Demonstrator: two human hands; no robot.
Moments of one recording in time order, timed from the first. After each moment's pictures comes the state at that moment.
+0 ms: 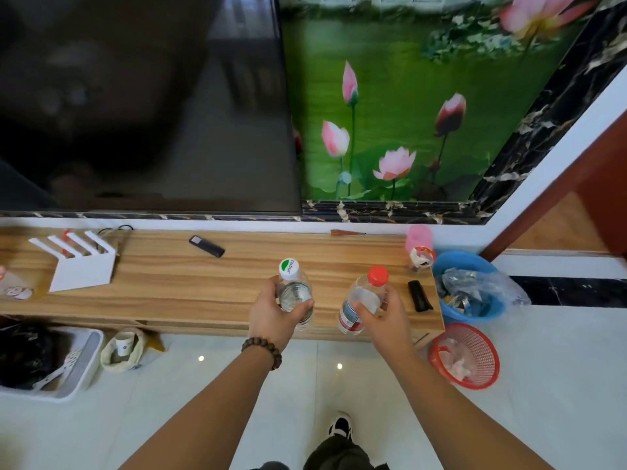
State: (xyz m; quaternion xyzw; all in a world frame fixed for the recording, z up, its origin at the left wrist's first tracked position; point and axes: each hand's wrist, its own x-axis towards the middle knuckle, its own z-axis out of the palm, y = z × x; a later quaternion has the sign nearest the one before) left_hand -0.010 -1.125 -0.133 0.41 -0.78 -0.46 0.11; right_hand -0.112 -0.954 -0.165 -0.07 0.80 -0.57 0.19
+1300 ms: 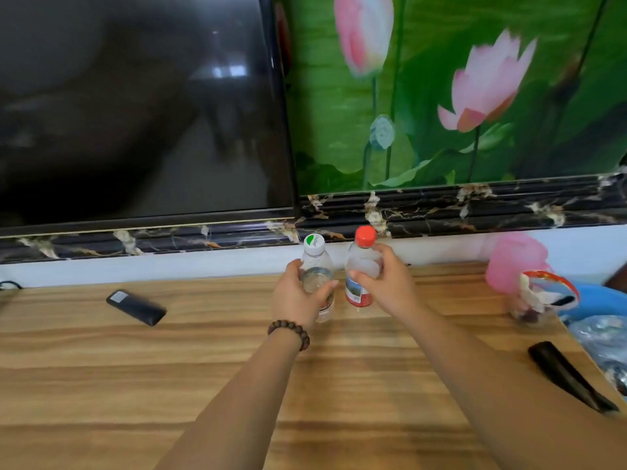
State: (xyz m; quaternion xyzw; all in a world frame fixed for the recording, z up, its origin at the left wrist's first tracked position) left_hand -0.269 -1.296 -0.494 0.32 -0.82 -0.42 0.20; right_hand -0.374 -1.162 -0.500 -0.18 0.85 -0.49 0.08
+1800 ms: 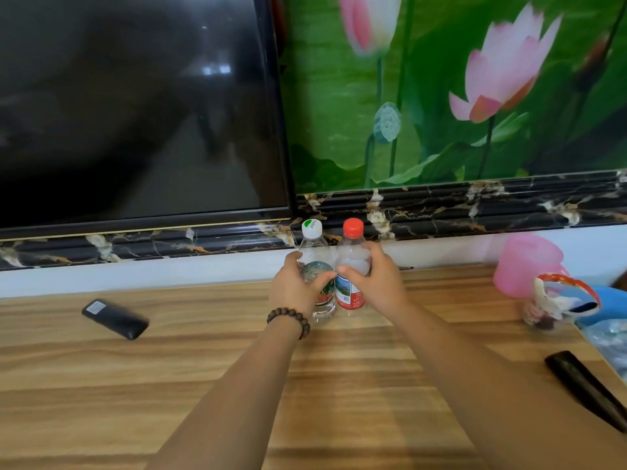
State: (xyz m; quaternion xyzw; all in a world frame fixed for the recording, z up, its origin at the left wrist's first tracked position) left_hand -0.312 -1.320 -0.506 0.32 -0.85 -0.38 0.18; right_hand -0.398 -1.195 -0.517 -0.19 0.86 -0.47 0.08
